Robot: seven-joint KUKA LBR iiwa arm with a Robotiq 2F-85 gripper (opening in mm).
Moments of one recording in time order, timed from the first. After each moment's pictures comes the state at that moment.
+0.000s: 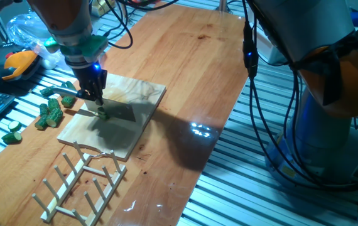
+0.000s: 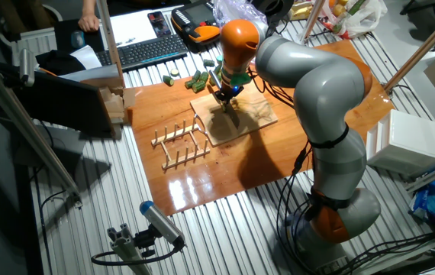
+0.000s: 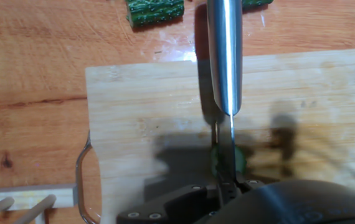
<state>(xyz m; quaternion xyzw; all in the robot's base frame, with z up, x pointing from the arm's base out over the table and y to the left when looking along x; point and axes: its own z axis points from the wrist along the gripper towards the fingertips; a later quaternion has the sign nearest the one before) 0.615 0.122 0.102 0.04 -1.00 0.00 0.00</state>
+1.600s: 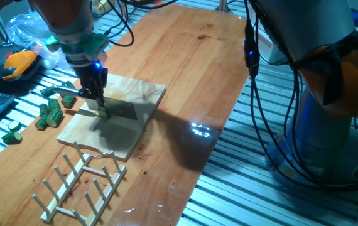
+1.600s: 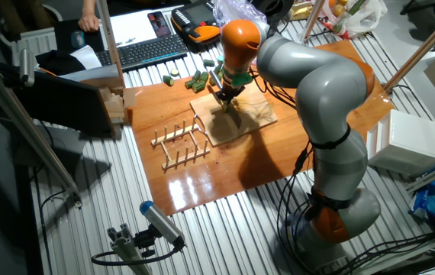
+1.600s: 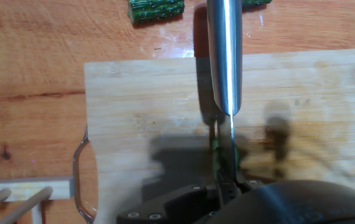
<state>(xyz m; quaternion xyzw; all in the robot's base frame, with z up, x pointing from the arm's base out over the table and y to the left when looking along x) 0.613 0.120 0.112 0.05 -1.00 0.00 0.00</state>
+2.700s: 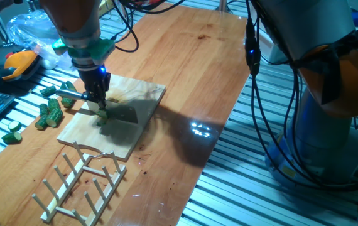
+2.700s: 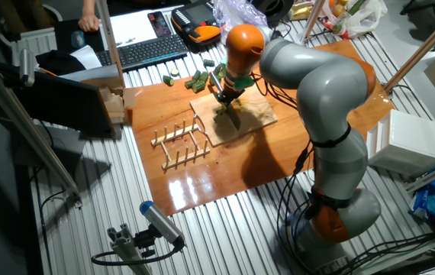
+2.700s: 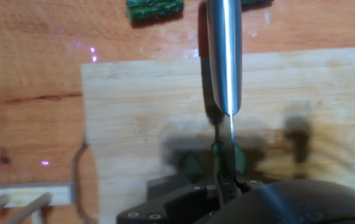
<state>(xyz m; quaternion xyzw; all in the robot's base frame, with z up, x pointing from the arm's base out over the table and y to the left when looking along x) 0.616 0.125 0.104 0.04 -1.00 -0.01 0.00</state>
